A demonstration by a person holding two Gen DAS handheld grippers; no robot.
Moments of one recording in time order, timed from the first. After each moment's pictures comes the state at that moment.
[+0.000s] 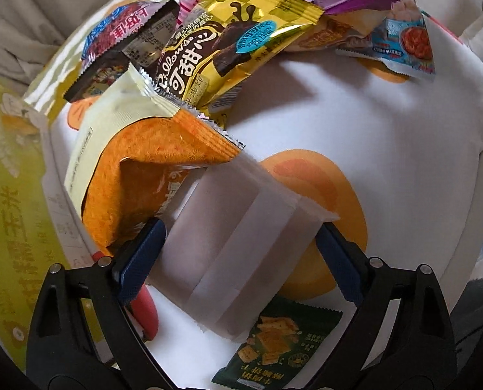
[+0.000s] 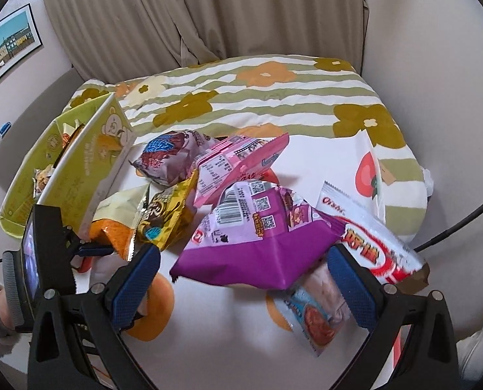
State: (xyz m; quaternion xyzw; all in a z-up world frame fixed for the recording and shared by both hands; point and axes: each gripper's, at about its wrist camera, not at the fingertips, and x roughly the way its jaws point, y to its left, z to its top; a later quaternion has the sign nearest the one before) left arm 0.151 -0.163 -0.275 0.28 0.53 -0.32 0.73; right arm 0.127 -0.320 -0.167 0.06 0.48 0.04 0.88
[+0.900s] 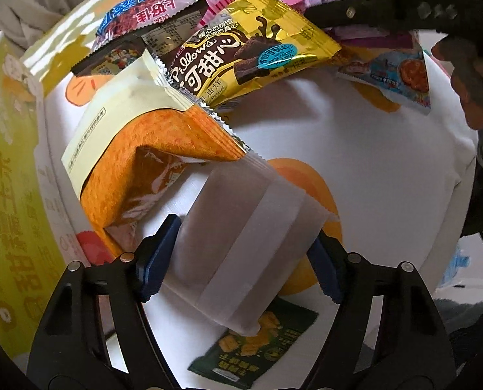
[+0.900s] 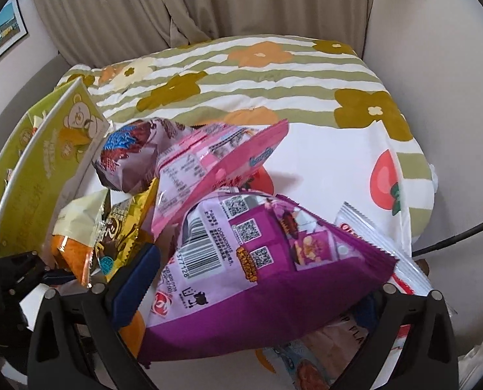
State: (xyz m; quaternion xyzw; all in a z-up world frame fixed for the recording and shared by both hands) left arm 0.198 -0.138 -0.271 0.20 0.57 -0.32 0.73; right arm 0.175 -0.318 -0.210 0.03 0.52 0.03 0.85
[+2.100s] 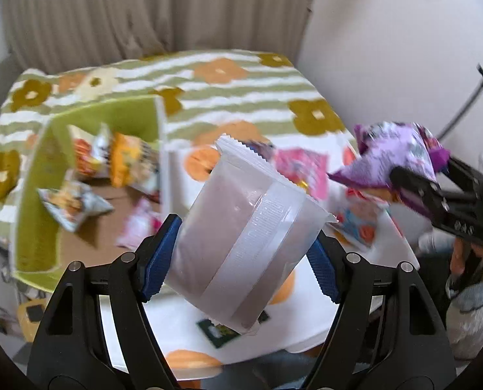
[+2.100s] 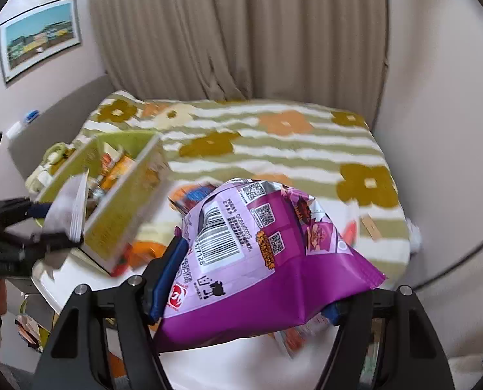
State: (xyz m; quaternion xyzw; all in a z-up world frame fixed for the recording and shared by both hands) left arm 0.181 -0.051 -0.078 0.01 0.45 -0.17 0.88; right arm 0.098 -0.290 -0.057 0.00 0.39 0.10 0.91
